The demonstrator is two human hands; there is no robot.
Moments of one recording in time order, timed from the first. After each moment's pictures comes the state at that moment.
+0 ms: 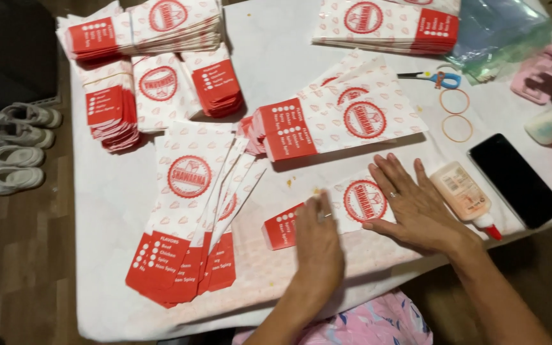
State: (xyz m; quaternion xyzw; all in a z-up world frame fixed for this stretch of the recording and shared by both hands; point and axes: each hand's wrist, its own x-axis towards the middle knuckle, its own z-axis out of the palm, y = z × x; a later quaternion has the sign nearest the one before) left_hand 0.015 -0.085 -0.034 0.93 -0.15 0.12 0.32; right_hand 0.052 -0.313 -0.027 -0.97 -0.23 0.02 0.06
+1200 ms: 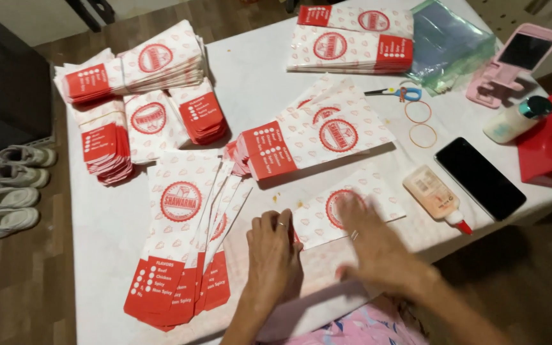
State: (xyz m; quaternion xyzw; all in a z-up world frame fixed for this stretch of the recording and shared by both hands) left_hand 0.029 -0.024 -0.008 0.94 -0.18 0.04 0.29; right_hand 0.005 -0.268 -0.024 -0.97 -0.22 -0.04 0.03
